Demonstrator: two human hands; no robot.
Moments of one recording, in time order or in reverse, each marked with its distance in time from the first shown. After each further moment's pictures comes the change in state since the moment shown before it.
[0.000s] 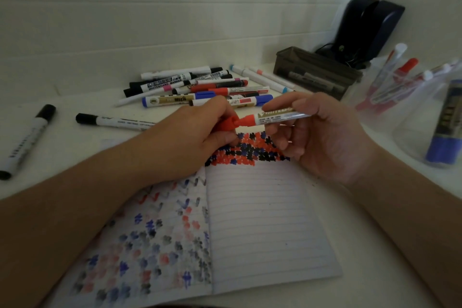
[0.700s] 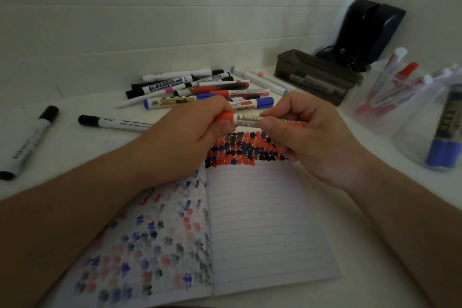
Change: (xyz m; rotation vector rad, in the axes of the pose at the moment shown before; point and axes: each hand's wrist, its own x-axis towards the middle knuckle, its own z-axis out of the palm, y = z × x) left_hand -0.001 -0.006 0.003 -0.059 0.166 0.089; right_hand -0.003 0.001 0.015 -0.486 0.110 -0.250
